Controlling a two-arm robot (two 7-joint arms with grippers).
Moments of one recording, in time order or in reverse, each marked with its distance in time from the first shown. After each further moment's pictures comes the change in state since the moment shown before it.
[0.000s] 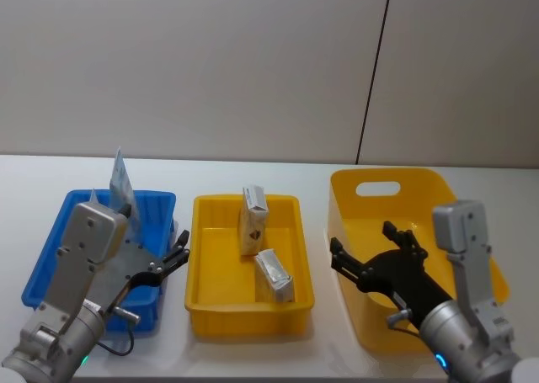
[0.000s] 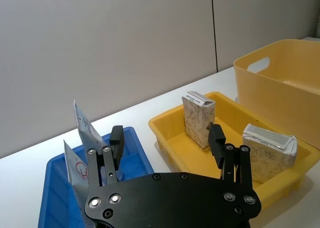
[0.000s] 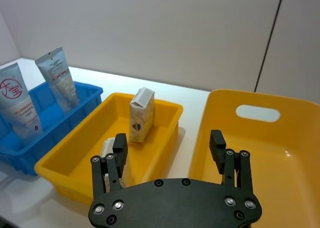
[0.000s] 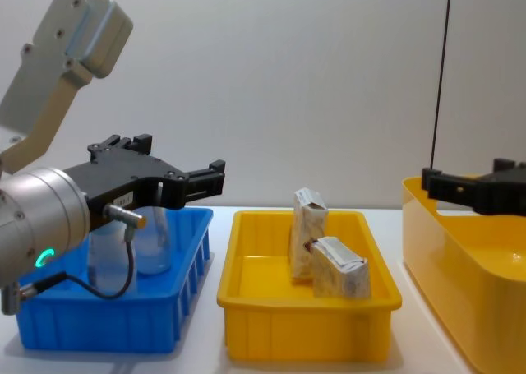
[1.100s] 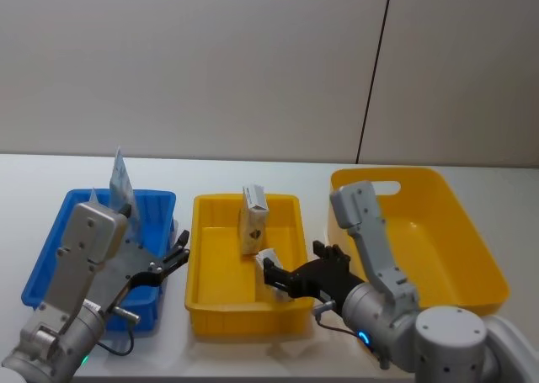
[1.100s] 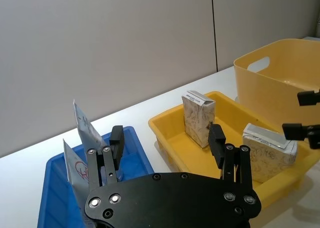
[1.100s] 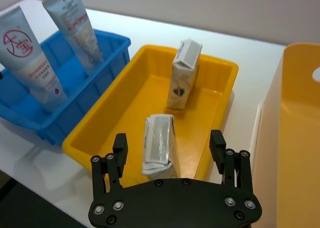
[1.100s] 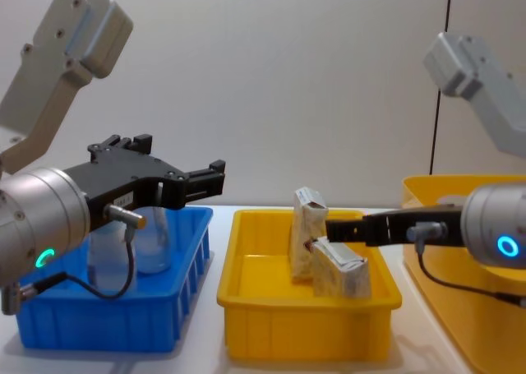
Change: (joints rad) left arm 0.000 0.000 0.000 0.000 0.000 0.000 0.000; right arm 0.190 -0.131 -0.120 0.137 -0.045 0.332 -0.010
